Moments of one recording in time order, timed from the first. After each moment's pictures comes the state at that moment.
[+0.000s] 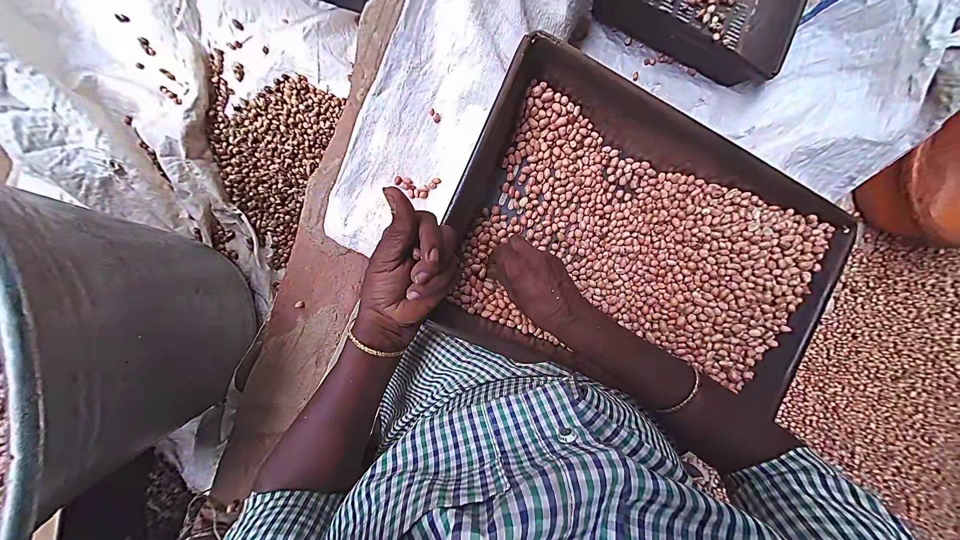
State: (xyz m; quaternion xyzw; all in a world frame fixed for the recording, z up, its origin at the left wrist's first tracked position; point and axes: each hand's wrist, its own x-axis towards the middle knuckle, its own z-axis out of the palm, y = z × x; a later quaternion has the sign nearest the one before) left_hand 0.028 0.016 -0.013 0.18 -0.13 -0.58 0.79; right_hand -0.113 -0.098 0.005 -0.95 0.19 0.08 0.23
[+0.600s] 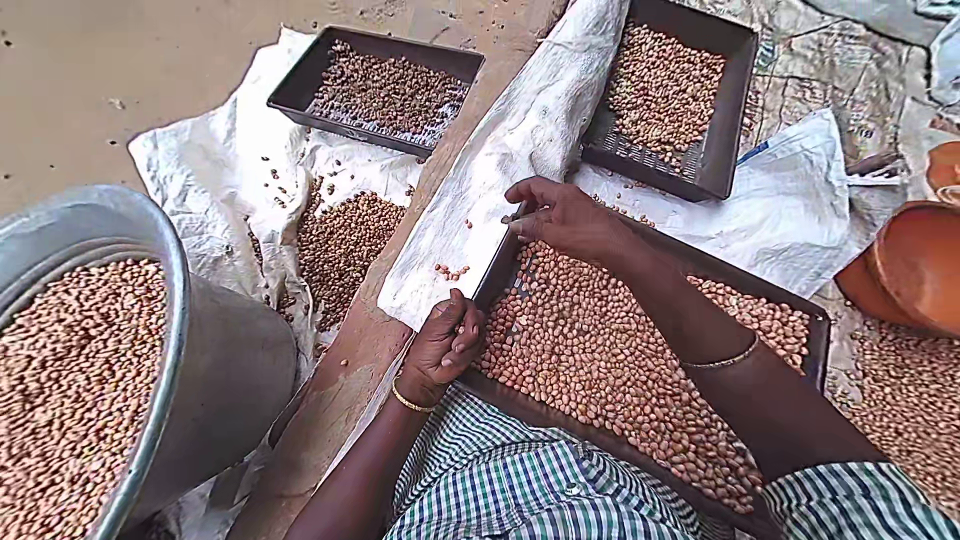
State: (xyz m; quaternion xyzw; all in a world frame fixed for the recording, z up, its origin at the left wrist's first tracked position) left_hand 0.029 0.012 -0.014 0.14 -0.08 -0.61 0.77; right_hand -0.031 -0.211 0.078 -0.87 0.19 0.04 0.46
